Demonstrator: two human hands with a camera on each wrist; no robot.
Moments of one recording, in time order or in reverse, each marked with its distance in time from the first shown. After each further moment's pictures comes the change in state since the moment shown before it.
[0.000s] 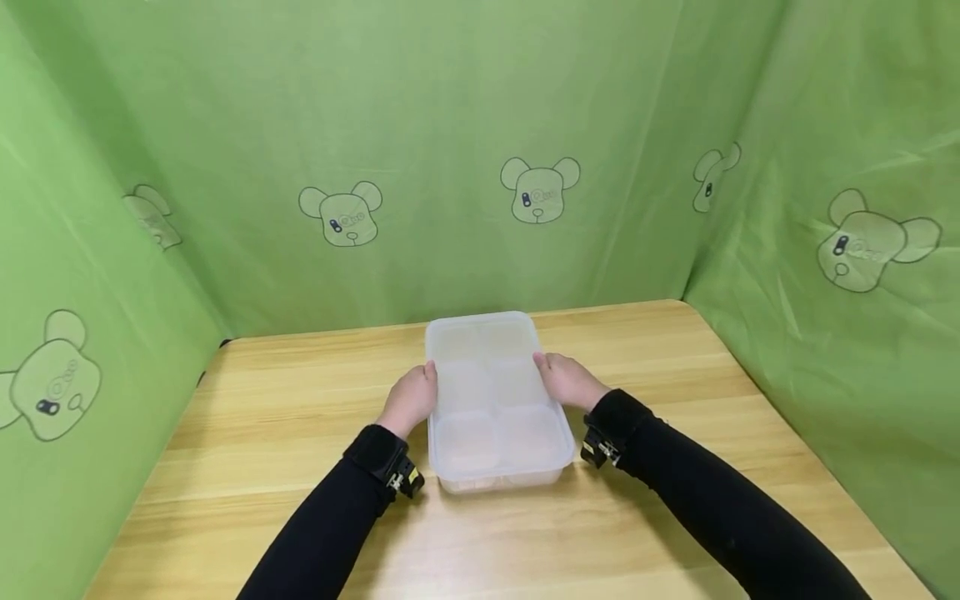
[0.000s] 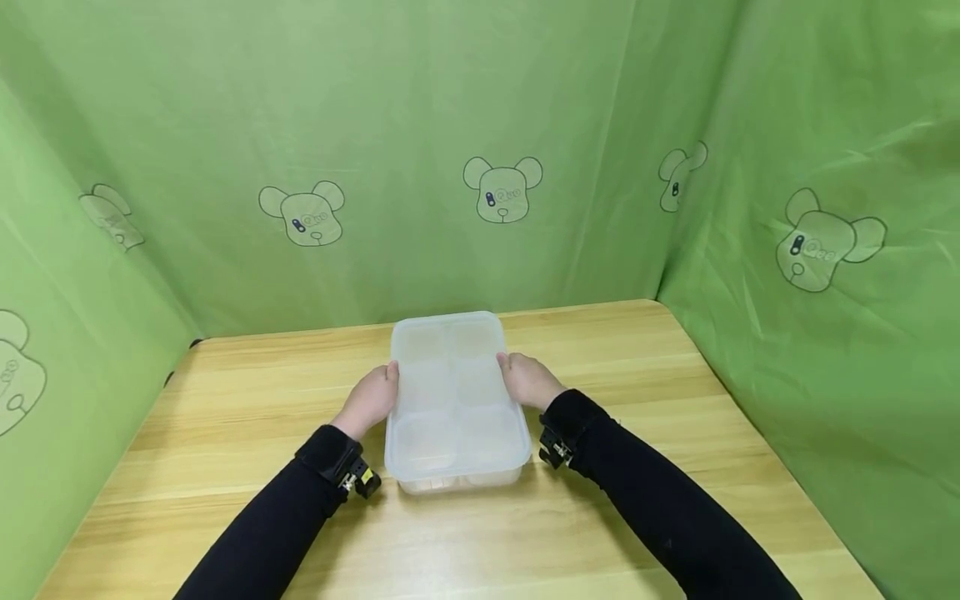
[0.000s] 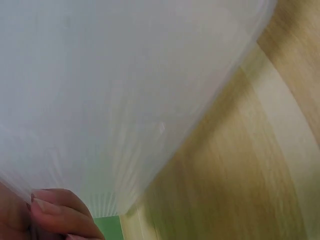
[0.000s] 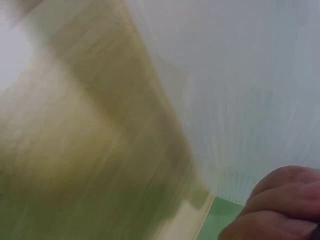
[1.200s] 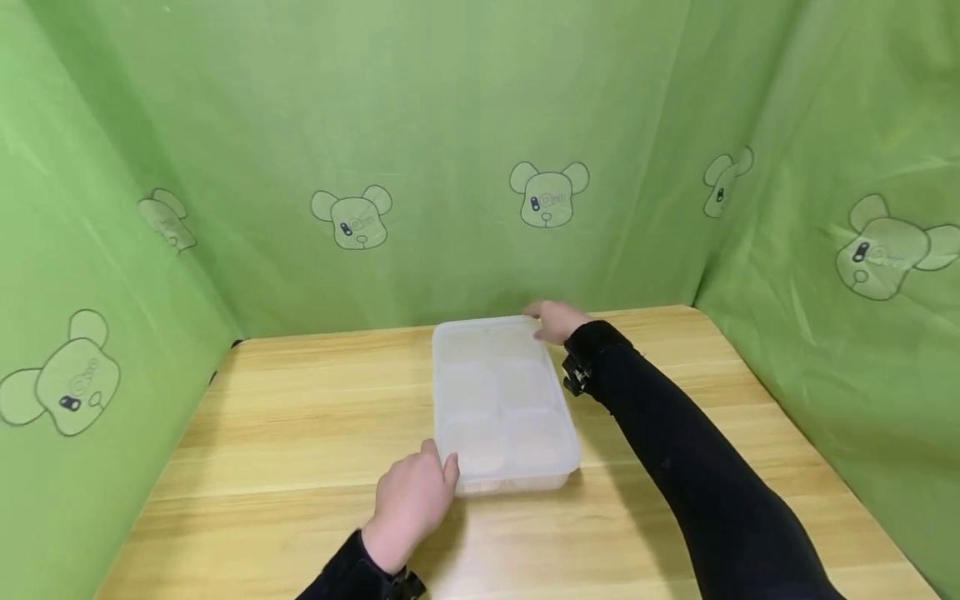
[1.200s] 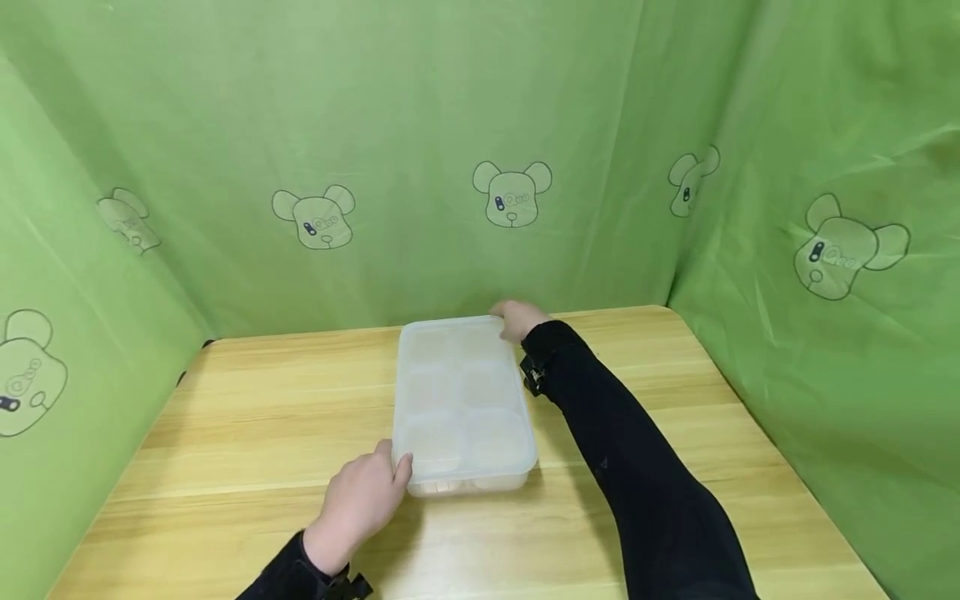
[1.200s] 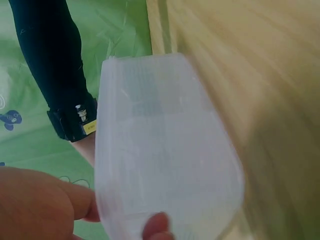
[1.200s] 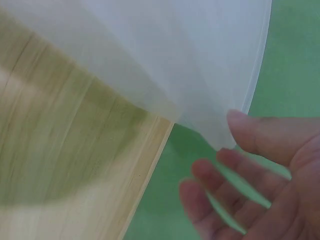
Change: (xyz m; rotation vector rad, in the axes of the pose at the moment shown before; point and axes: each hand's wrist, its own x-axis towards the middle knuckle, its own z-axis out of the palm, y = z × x) left_hand -0.135 0.020 0.005 0.322 0.073 0.041; right_hand 0.076 -0.040 -0.062 -0.381 -0.107 -0.163
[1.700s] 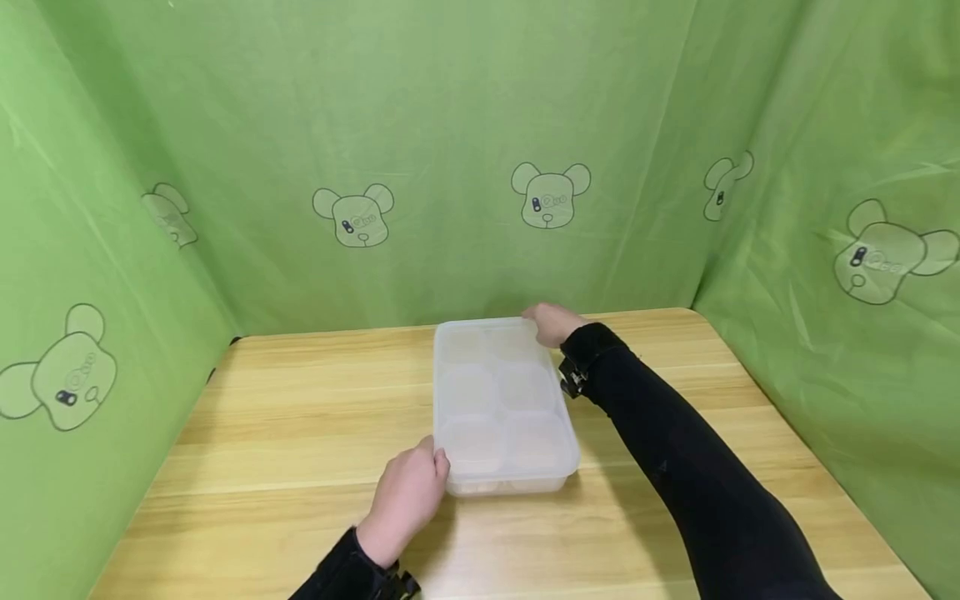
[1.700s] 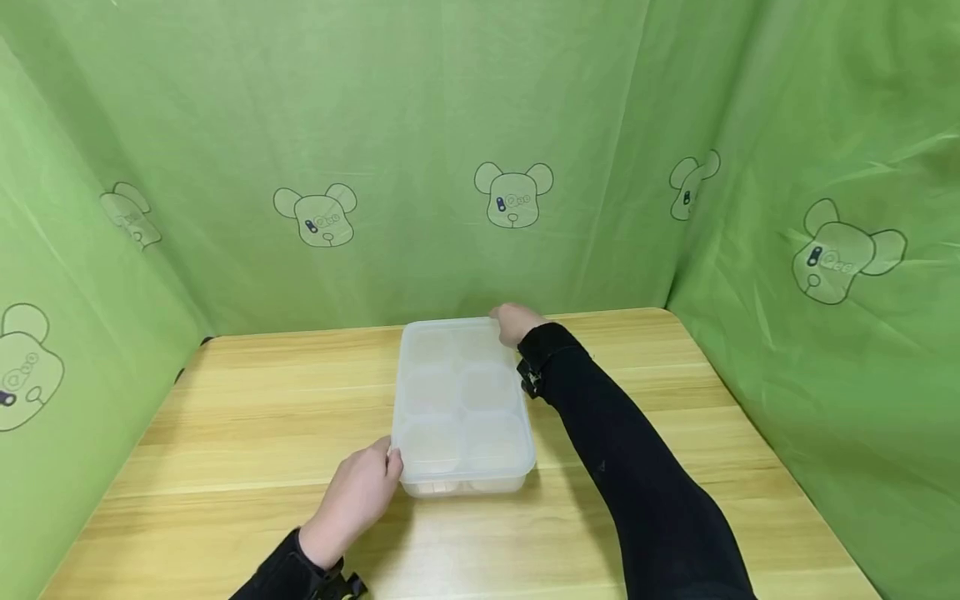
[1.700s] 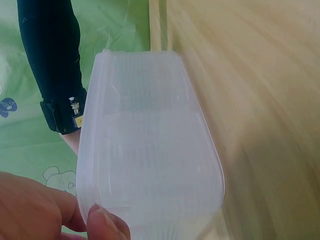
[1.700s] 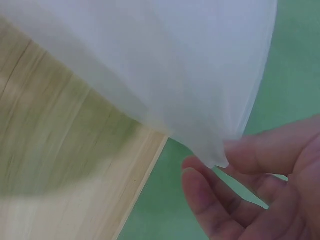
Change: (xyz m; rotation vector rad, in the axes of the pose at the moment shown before) left_hand 0.004 -0.011 0.004 -0.169 0.072 0.107; right_hand 0.005 -0.003 0.003 -0.024 -0.046 -0.012
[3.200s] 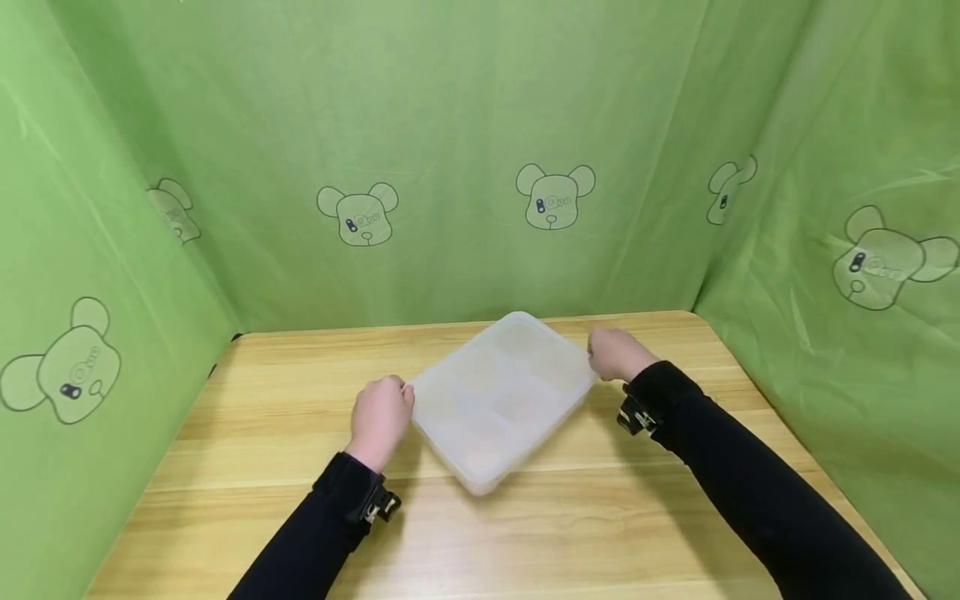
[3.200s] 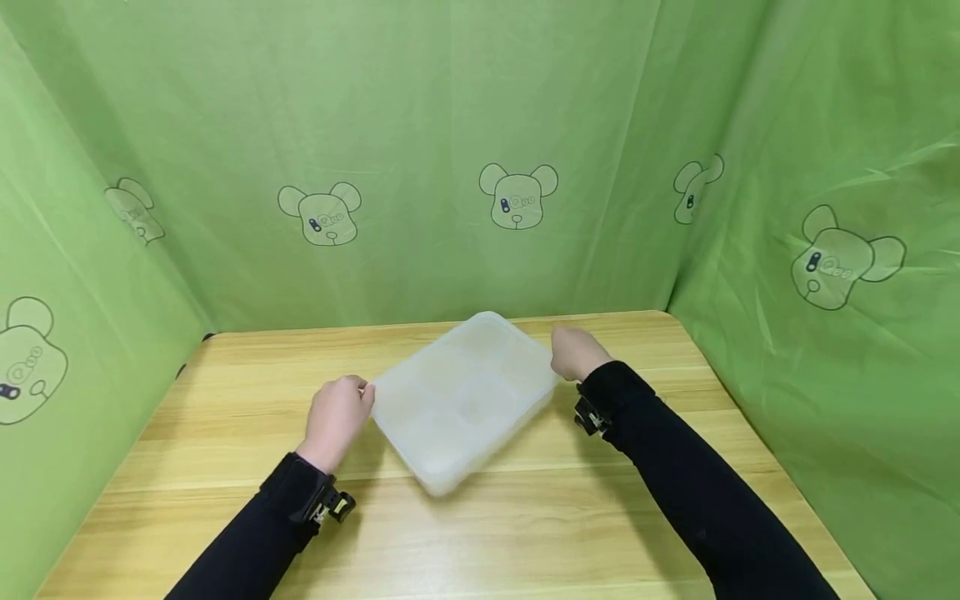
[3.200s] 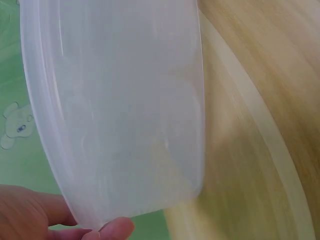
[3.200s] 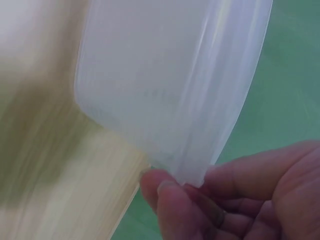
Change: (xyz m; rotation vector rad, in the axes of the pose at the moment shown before) left_hand 0.081 -0.046 -0.029 0.074 0.166 -0.103; right_hand -0.088 0.027 0.005 -0.053 0.100 0.122
